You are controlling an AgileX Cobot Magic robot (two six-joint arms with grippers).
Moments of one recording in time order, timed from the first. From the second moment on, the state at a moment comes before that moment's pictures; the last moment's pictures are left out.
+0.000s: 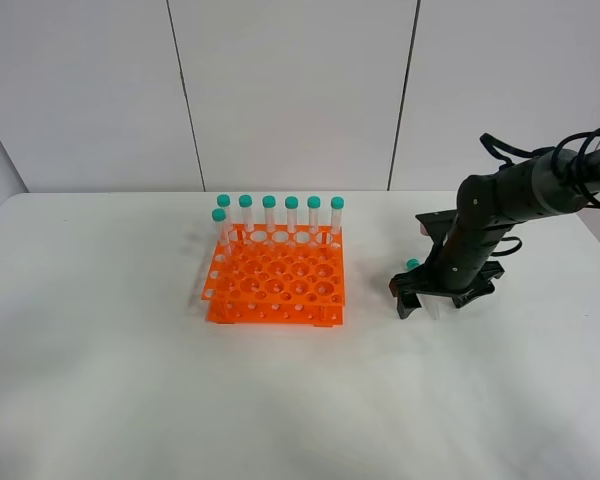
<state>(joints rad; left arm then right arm) 0.02 0.00 -0.57 -0.09 1.16 0.06 0.18 2.06 -1.19 -0.01 0.59 0.01</state>
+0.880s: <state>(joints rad) 0.02 0.00 -0.57 -0.09 1.16 0.06 0.18 2.06 -1.19 -0.01 0.61 0.03</state>
